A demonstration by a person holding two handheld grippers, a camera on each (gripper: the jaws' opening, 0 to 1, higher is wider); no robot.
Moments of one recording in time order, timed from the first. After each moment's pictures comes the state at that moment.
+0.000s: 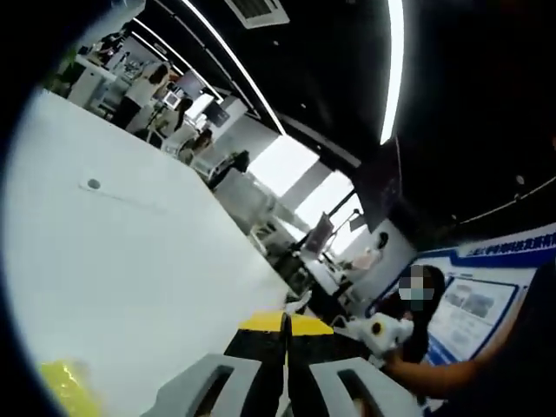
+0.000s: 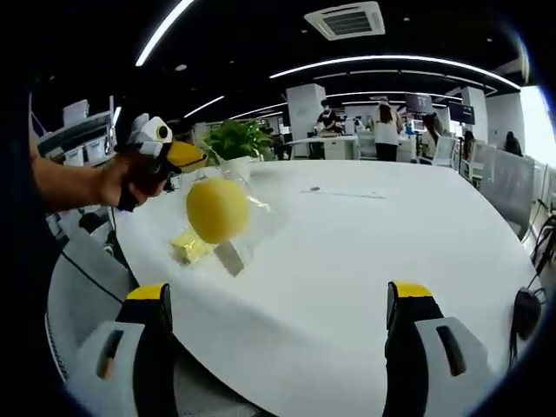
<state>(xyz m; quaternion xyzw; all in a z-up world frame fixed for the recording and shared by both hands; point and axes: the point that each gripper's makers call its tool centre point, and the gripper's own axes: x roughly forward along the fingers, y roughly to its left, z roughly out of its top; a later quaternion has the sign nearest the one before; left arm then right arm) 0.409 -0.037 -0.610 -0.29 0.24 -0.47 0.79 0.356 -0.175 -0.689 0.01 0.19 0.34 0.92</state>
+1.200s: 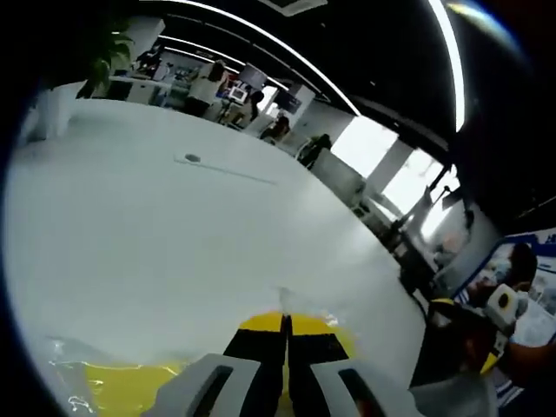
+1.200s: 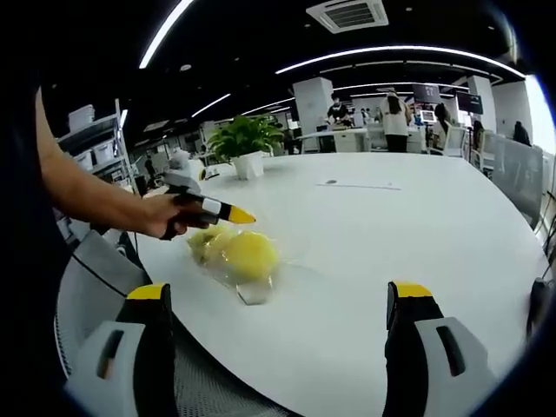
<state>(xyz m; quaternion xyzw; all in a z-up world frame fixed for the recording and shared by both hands) 0.467 0.035 -0.756 -0.18 0.33 -0.28 0.88 0.342 -0.146 -0.697 0.02 0.21 0.36 0.91</state>
